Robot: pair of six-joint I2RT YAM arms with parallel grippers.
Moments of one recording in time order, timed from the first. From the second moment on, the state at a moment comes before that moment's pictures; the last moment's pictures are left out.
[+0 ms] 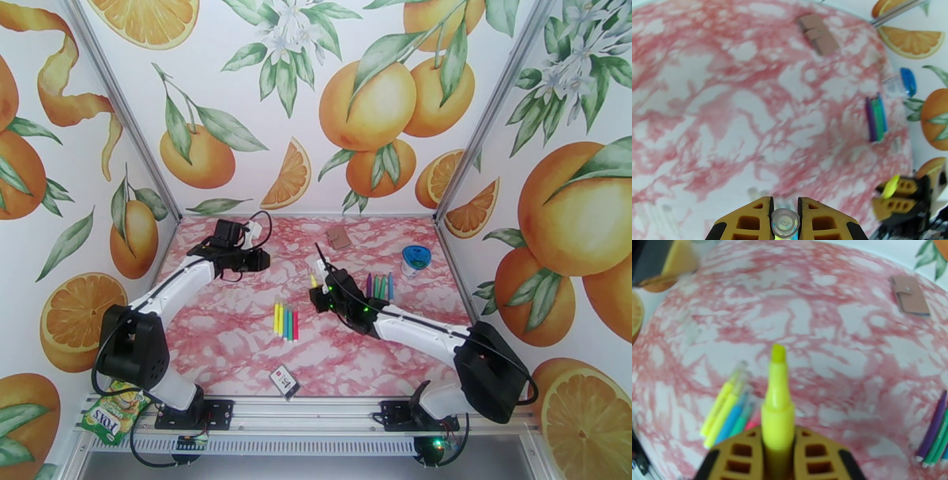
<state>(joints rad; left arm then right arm) -0.26 1.60 1.24 -0.56 0.38 -0.23 0.73 1.46 0.82 0.01 0.10 0.33</state>
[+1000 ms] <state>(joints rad) -0.32 1.77 1.24 -0.80 -0.03 -0.12 0.54 1.64 0.95 -0.21 0.36 0.36</state>
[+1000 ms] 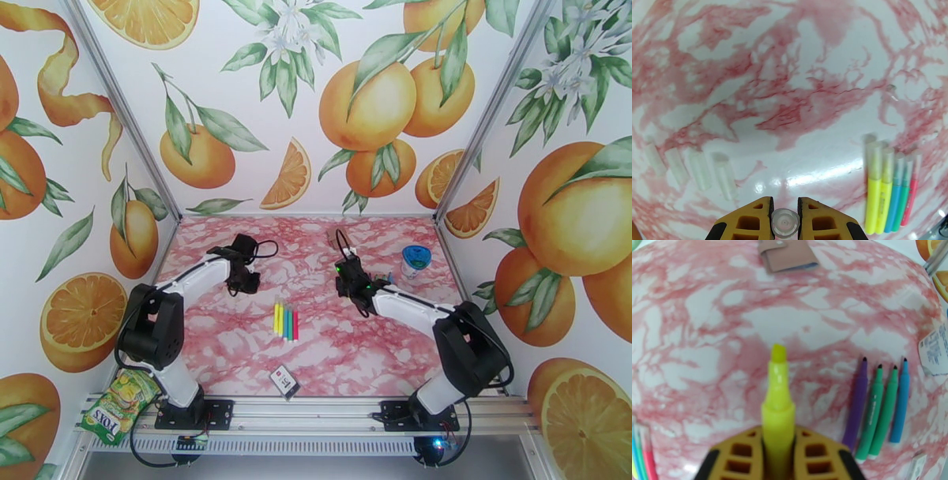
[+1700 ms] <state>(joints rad) -0.33 1.89 1.24 -0.83 -0.13 -0.10 0.45 1.80 1.00 -0.25 0.37 0.42</state>
